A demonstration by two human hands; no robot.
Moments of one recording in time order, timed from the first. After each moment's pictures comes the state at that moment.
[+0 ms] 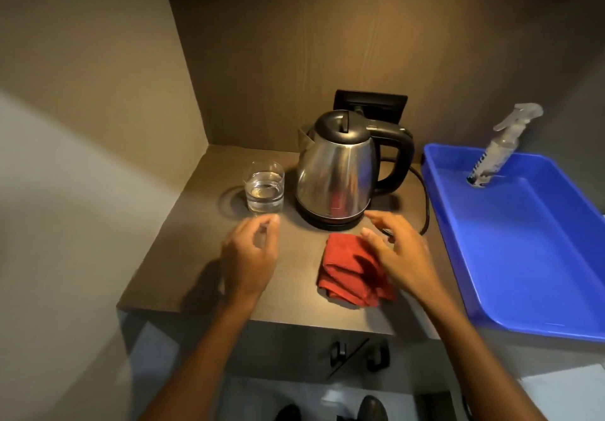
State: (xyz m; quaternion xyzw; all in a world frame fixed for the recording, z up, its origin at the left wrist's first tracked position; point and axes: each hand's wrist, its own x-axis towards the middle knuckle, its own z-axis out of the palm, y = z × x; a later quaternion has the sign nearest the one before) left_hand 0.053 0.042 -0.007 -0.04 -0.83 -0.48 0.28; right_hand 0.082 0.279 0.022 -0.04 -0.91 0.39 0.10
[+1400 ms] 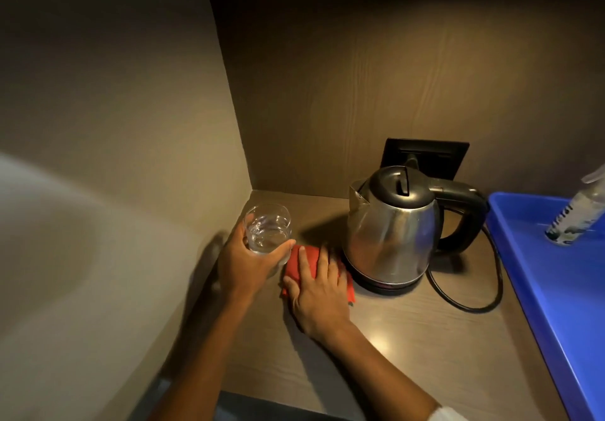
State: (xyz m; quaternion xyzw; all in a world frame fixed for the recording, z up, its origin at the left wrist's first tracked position) left_hand -0.048 -0.031 0.011 0.09 -0.85 -0.49 0.21; right_hand -0.018 0.103 -0.036 0.04 -0.99 0.16 0.00
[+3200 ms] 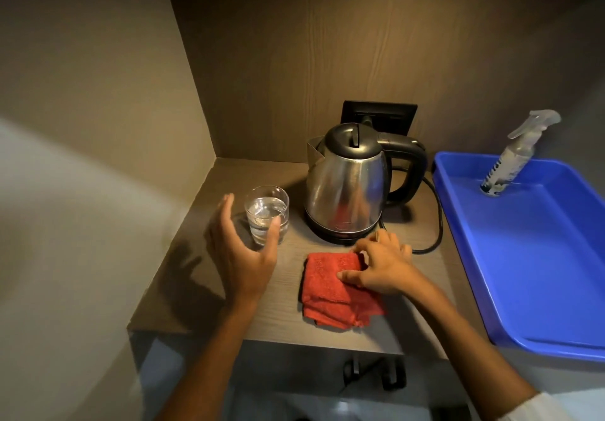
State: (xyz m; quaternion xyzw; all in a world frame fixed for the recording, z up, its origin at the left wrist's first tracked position) left_hand 0.024 0.030 -0.008 0.04 -0.82 -0.47 0.32; right_hand 0.040 0.255 0.020 -0.04 -0.98 0.15 -0.15
